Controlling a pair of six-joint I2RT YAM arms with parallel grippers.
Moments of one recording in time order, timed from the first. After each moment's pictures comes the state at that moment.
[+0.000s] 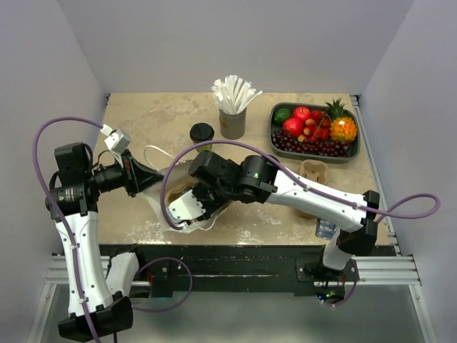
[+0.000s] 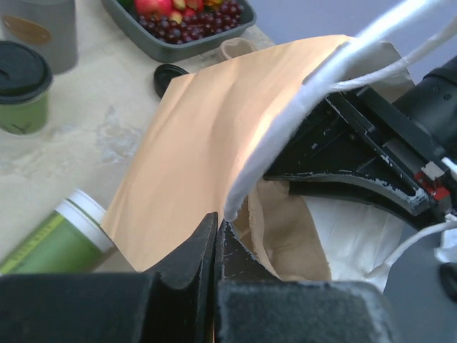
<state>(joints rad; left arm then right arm) 0.29 0.84 1.19 -1.09 1.23 0.33 1.25 1.67 1.85 -1.08 -0.03 -1.02</state>
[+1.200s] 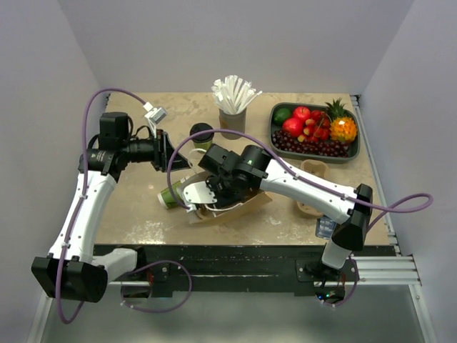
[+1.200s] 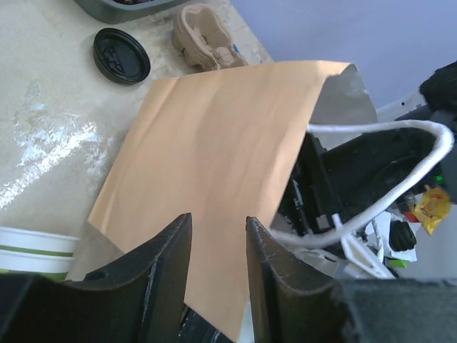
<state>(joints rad) -0.09 1.13 1.20 -0.72 1.06 -0.13 1.11 1.70 1.77 -1.23 -0.04 -0.88</state>
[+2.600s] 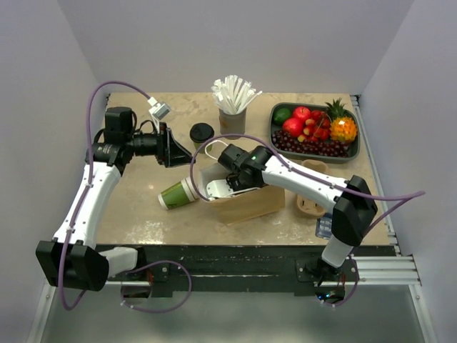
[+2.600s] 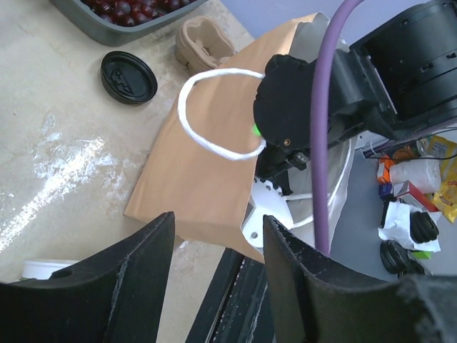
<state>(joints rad) -0.09 1.22 1.19 -0.60 1.11 -0.07 0.92 1.72 1.45 -1.10 -0.03 -0.97</state>
